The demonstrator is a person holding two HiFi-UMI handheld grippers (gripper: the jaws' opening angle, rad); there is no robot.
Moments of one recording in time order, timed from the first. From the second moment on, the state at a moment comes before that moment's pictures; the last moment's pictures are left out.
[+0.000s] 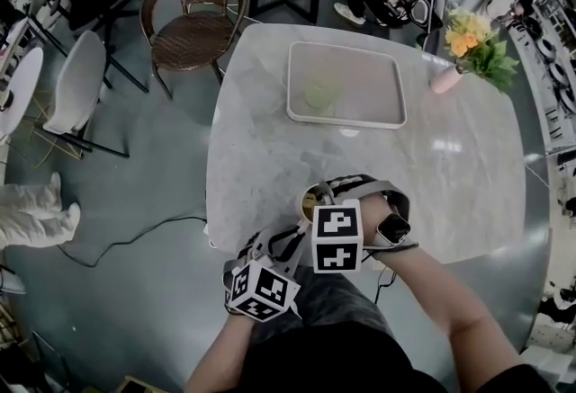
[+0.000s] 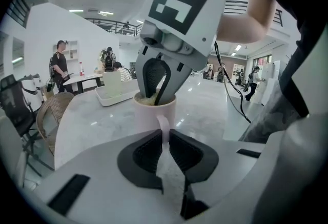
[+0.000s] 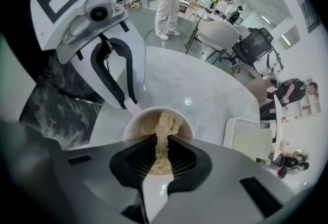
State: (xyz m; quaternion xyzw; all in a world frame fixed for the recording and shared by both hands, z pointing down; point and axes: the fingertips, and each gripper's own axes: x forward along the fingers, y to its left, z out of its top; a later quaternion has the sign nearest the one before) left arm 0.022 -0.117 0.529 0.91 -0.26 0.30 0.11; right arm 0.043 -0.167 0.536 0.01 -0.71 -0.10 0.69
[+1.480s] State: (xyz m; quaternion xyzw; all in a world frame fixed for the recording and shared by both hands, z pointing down) left arm 0.019 -0.117 0.530 0.91 -0.25 0.30 0.11; right arm 0.041 -0.149 0.462 0.06 -0.81 0.05 0.58
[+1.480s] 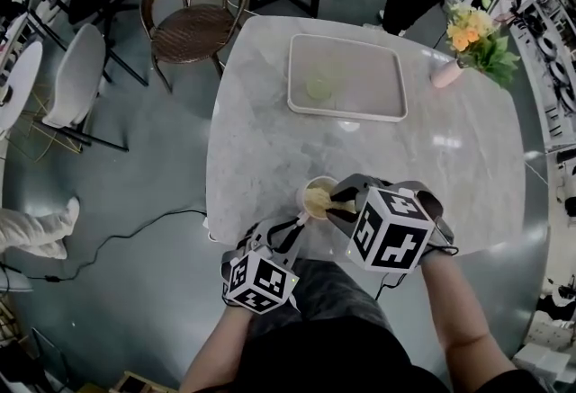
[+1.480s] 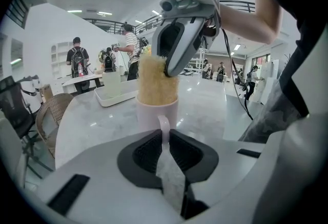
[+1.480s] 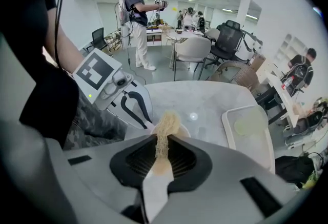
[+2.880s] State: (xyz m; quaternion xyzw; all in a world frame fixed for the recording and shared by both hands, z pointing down) left arm -0.041 -0.080 0.373 0.96 -0.21 0.15 0.06; right arm 0.078 -0.117 0.372 0.35 -0.89 0.06 0.29
